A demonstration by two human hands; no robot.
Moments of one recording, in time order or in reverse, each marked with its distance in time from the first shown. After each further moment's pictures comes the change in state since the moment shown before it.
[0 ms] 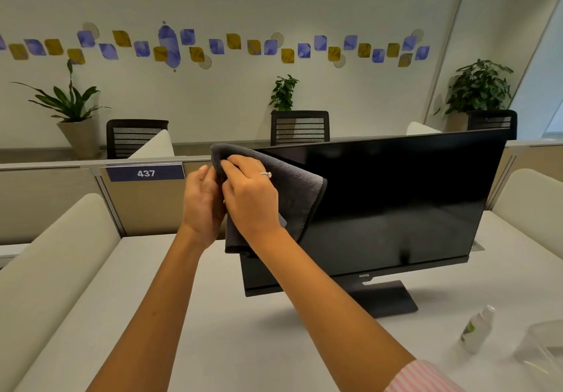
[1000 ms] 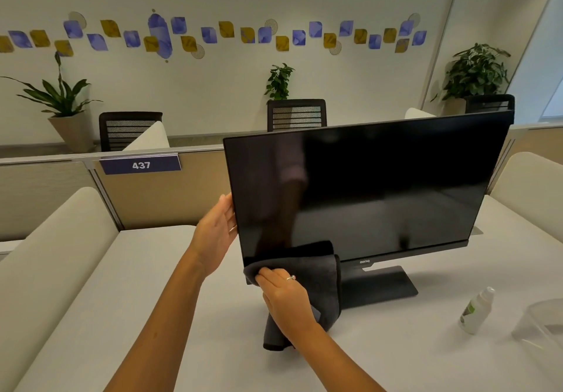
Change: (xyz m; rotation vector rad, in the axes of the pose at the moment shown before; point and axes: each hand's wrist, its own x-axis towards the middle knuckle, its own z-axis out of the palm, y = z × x) left_hand -0.022 -0.064 -0.022 0.071 -0.039 -0.309; right_hand -0.210 0.050 -0.010 -0.138 -0.448 0.041
